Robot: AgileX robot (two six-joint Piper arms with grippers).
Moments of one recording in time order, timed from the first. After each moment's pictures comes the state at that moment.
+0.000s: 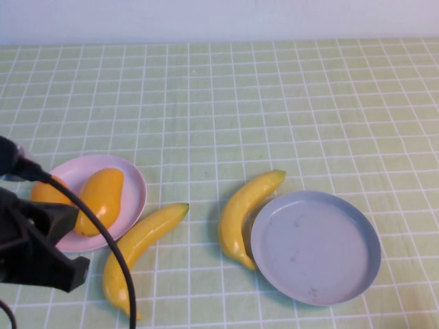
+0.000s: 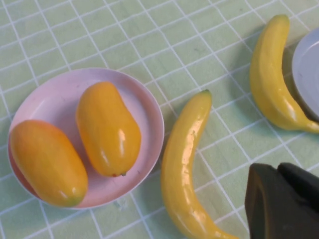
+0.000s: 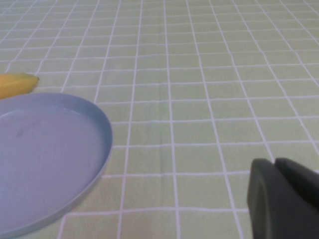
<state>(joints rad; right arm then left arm) 0.02 -0.01 0.03 0.19 0.37 -0.13 -0.73 0.81 -0.81 0.29 0.81 -0.32</state>
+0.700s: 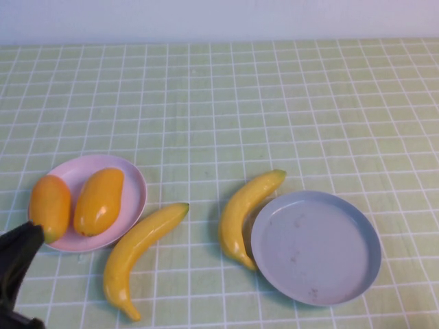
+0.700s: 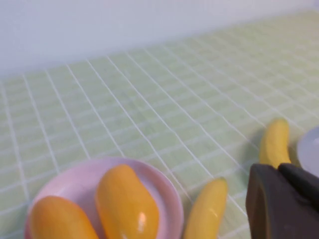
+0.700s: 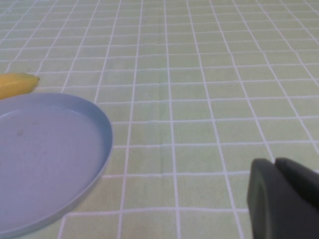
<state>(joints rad) 0.02 -0.01 0.03 0.19 0.37 -0.13 -0.56 0.43 -0.34 0.38 0.24 -0.34</state>
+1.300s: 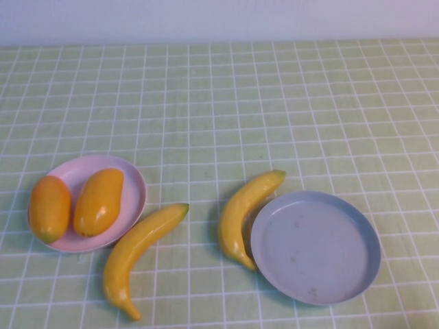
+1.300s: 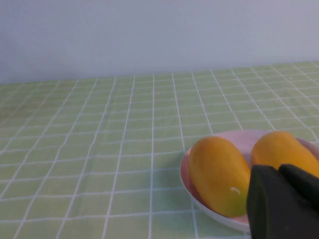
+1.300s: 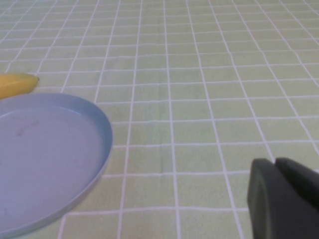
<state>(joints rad) 0.02 -0.01 0.03 0.19 0.37 -0.13 -0.02 -0.01 0.02 0.04 0.14 0.04</state>
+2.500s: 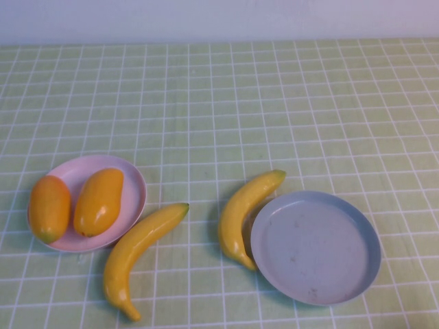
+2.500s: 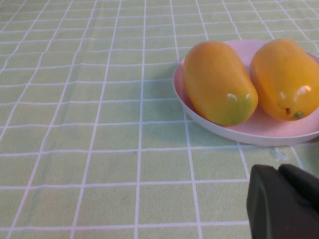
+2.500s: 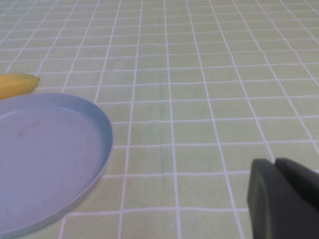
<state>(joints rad) 0.02 -0.01 0.03 0.19 0.37 -0.13 -0.03 -0.01 0.02 0.04 0.37 -0.01</state>
